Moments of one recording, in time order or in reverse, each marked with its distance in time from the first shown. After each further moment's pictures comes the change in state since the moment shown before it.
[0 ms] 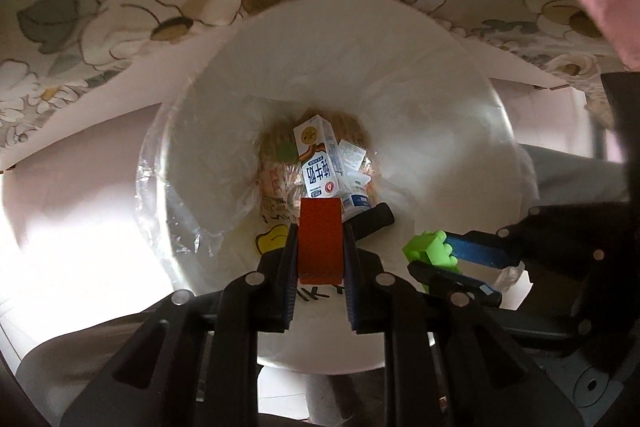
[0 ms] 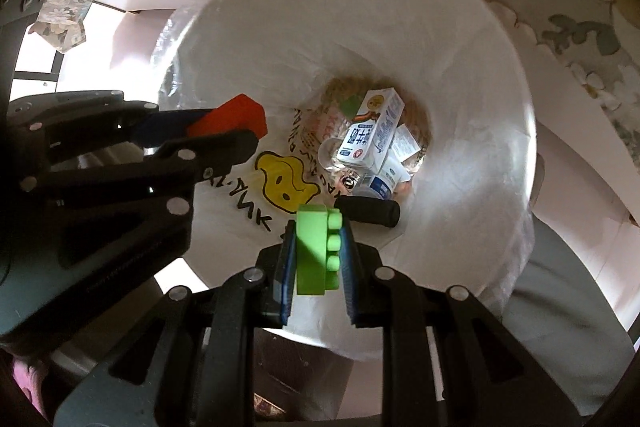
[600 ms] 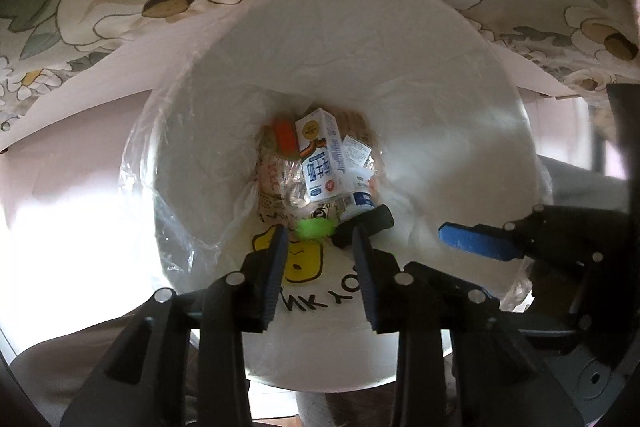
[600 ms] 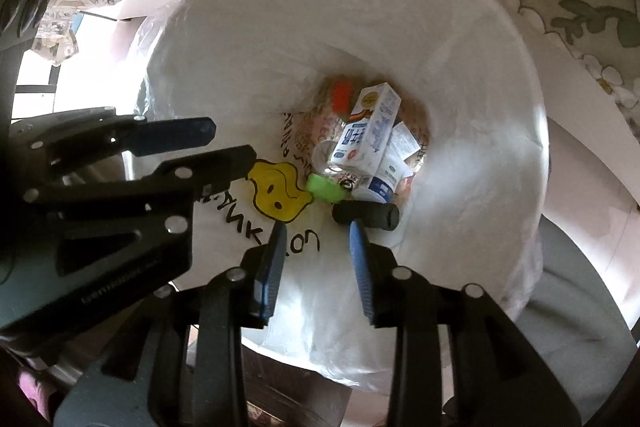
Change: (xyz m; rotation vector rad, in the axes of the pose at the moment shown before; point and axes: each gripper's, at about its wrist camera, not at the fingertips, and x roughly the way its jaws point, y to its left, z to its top) left arm 0.014 0.009 0.008 -0.046 0.031 -0.020; right arm 0.011 -0.013 0.009 0.038 0.012 0.018
